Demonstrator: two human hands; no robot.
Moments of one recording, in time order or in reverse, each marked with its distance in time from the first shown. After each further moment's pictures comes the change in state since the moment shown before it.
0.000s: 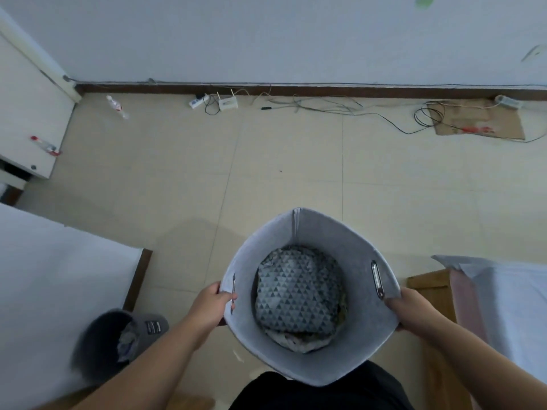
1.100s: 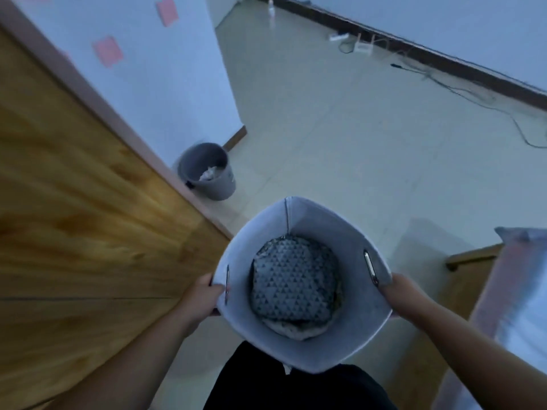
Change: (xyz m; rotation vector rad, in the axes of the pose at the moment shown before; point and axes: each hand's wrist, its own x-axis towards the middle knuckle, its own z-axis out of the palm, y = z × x) left_hand -0.359 -0.486 0.024 -0.416 0.266 -0.158; right_hand -0.237 0.256 0.158 -0.583 -0.218 -0.292
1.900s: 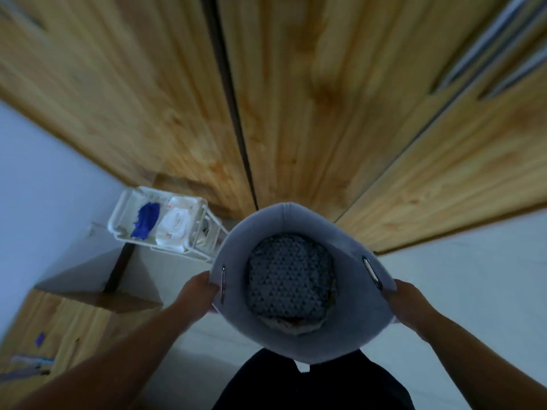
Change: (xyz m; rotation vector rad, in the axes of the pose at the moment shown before) left_hand -0.216 -0.450 -0.177 -0.771 0.598 -0.355; right_hand -0.124 -0.202 0.387 -0.912 -0.378 -0.495
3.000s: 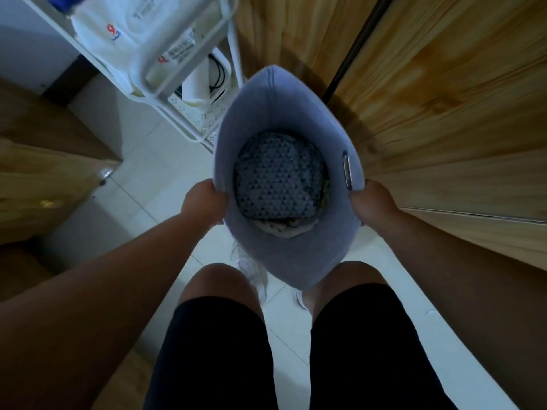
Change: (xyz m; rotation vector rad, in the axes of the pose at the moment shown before) left_hand 0.309 -0.156 0.128 -0.140 0.294 -0.259; right_hand 0.392 -0.132 0.251 -0.466 -0.172 -0.342
